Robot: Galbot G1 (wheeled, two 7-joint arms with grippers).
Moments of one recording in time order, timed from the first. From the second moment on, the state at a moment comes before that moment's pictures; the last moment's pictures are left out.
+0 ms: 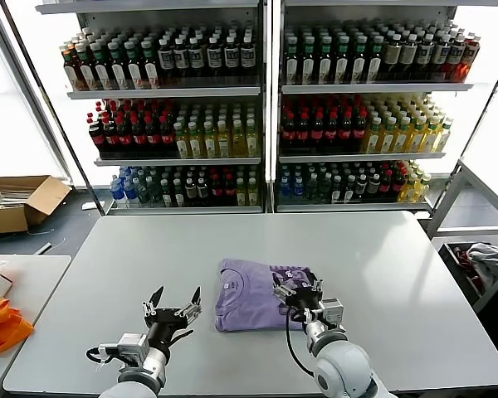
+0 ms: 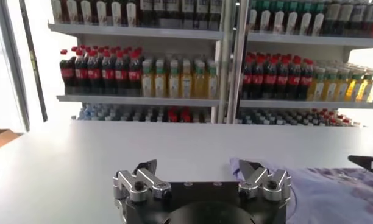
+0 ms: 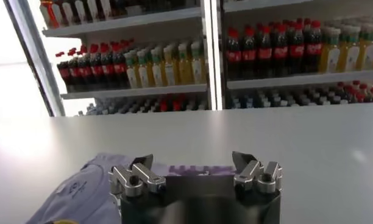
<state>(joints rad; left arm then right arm) 1.46 -1.25 -0.33 -2.14 -0.35 0.38 -0.29 -1.15 1.23 0.12 1.93 0.50 -0.41 0.33</state>
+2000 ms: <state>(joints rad) 1.53 -1.30 -0.37 -2.23 -0.23 0.26 -0.24 -1.39 1.12 0.34 2.13 0.29 -0.35 0.39</state>
